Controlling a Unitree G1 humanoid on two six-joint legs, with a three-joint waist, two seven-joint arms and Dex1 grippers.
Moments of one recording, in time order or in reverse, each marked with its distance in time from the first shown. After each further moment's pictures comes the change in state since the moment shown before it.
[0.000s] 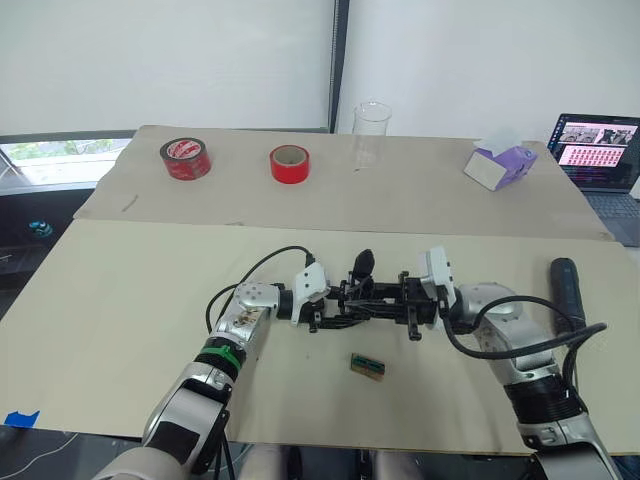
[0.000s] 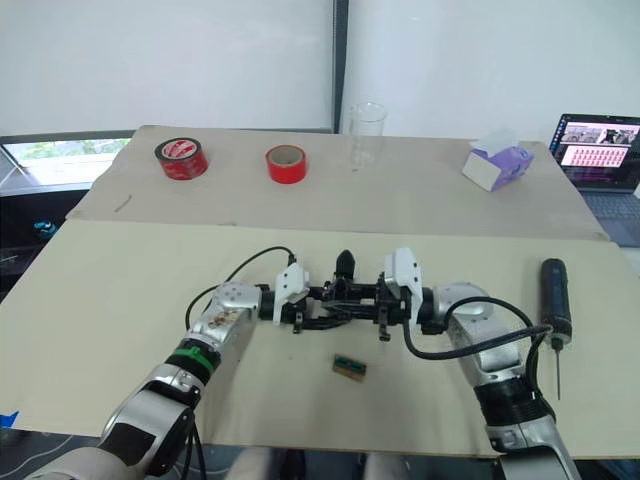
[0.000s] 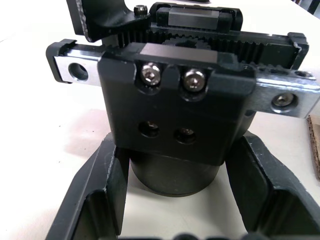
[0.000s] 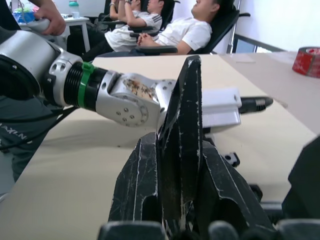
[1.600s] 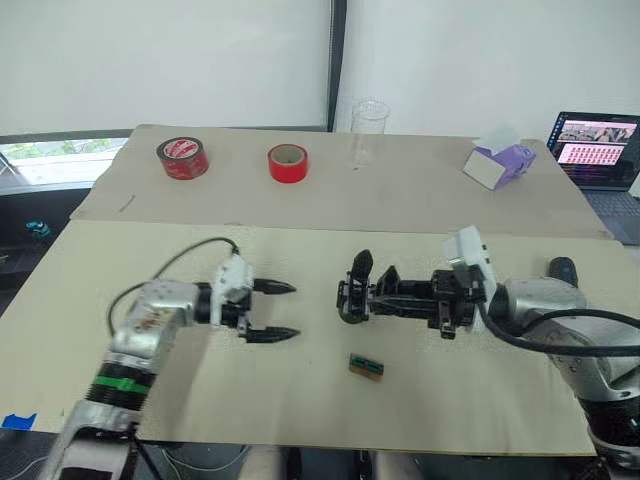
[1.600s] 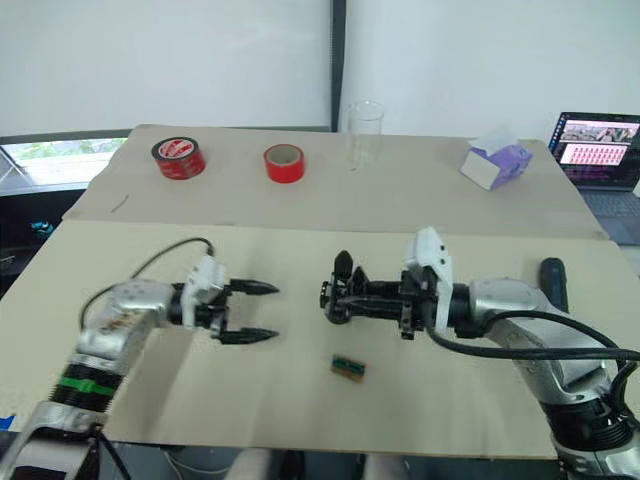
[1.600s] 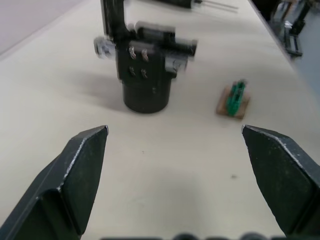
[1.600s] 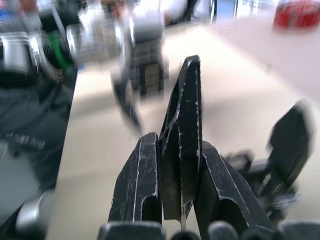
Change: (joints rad) left arm 0.233 0.325 0.074 -0.499 -0.222 0.285 -0.102; right arm 0.068 -0.256 -0.119 -0.369 0.297 0.411 -0.244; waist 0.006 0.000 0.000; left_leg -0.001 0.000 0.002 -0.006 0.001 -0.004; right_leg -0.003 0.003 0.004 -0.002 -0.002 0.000
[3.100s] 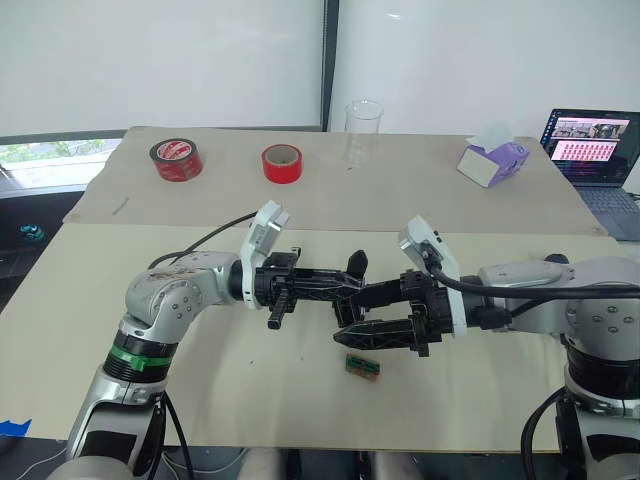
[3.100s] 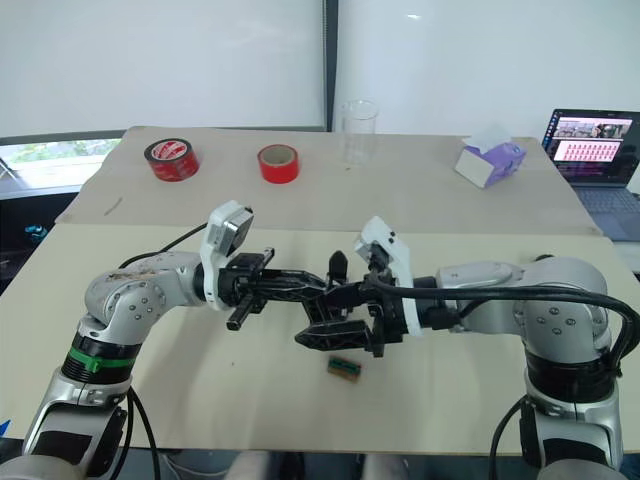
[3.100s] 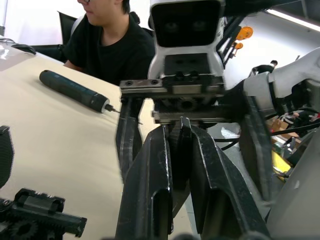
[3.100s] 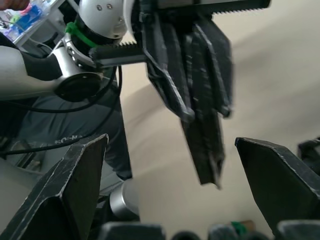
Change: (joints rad) left arm -0.178 -0.012 0.073 -0.372 -0.580 0.736 0.137; right arm -0.331 0.088 -0.060 -0.112 0.661 0.884 -0.622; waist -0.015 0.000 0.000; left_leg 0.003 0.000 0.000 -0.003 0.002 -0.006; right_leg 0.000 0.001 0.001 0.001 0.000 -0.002
